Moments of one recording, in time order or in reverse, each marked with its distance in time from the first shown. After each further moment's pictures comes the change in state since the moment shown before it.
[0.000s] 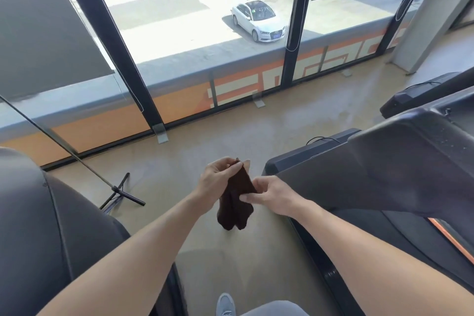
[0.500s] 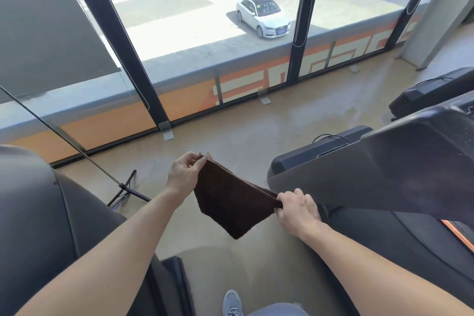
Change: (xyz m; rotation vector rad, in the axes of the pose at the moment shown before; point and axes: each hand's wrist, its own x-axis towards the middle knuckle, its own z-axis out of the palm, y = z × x) left_hand 0.018 -0.013 -0.086 0.284 0.310 0.025; right_hand 0.000 0.061 0.022 -0.926 0.297 0.169
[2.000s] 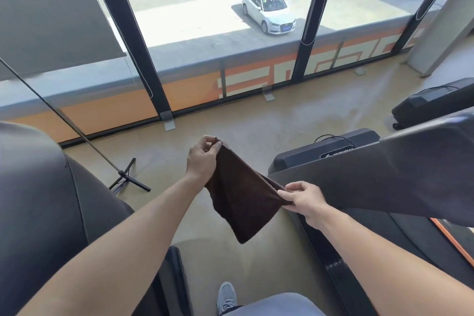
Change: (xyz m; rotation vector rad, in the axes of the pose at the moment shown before) left_hand 0.022 -0.008 0.015 -0.117 0.102 0.027; right_hand 0.012 -0.016 -0.016 1.295 -0.098 0.549
